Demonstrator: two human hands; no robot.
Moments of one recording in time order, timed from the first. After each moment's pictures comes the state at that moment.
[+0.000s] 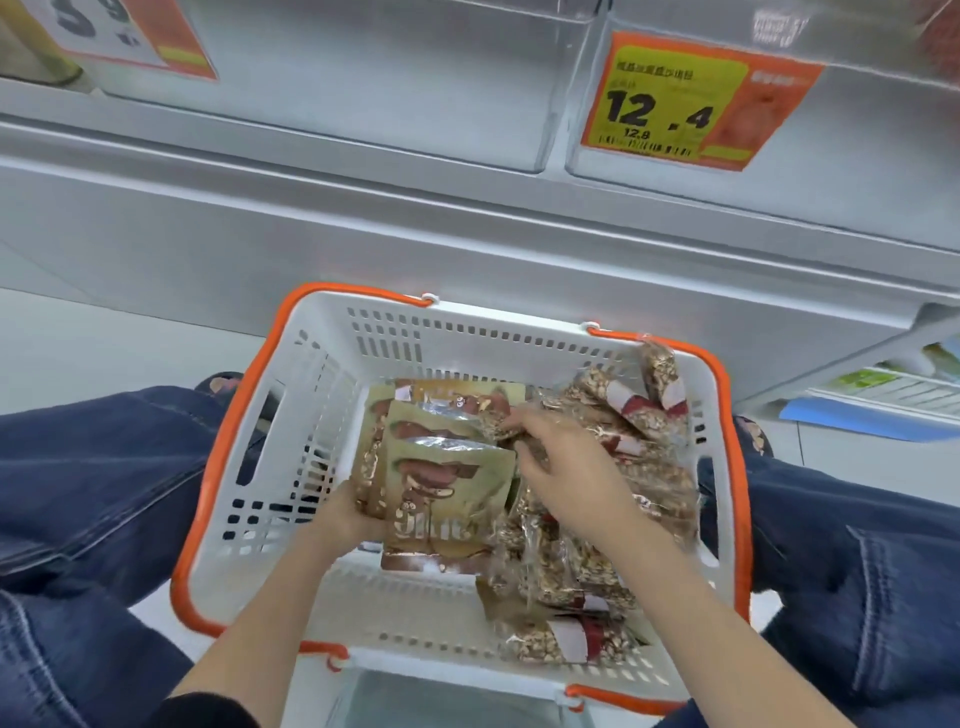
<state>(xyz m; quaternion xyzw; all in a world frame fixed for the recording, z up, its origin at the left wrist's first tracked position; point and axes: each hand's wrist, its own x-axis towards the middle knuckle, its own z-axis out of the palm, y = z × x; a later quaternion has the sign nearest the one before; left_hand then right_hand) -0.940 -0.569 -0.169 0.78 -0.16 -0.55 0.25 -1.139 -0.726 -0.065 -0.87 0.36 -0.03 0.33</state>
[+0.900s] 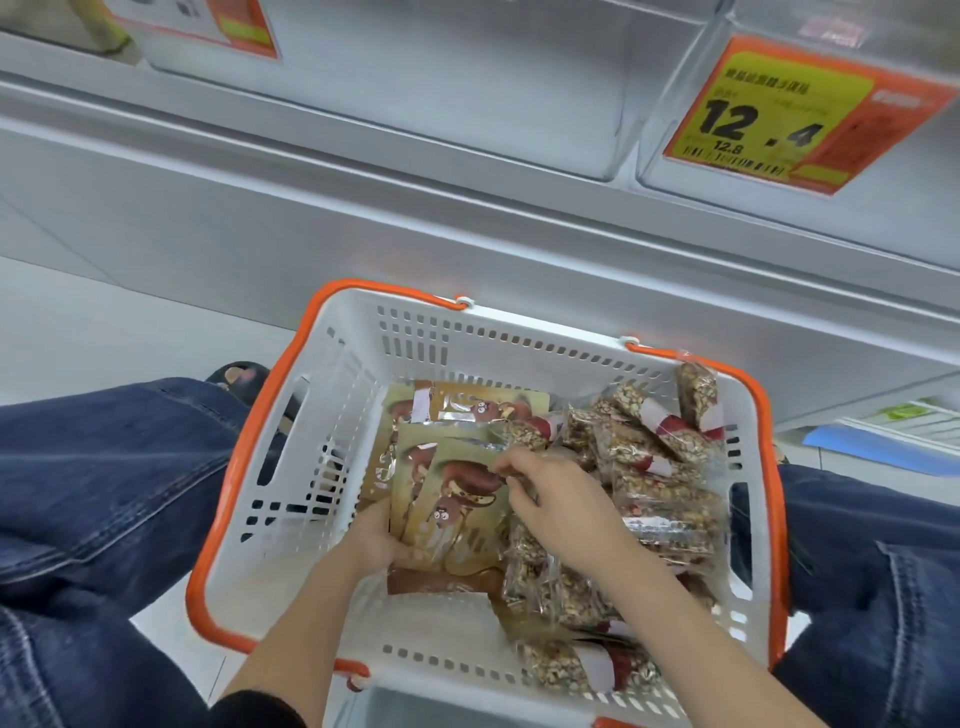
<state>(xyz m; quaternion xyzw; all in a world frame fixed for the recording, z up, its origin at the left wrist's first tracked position) -0.949 -0.557 -0.206 0.75 -0.17 -0.59 0.23 -1.114 -0.707 -0.080 -0.88 0.33 0.07 0.34</state>
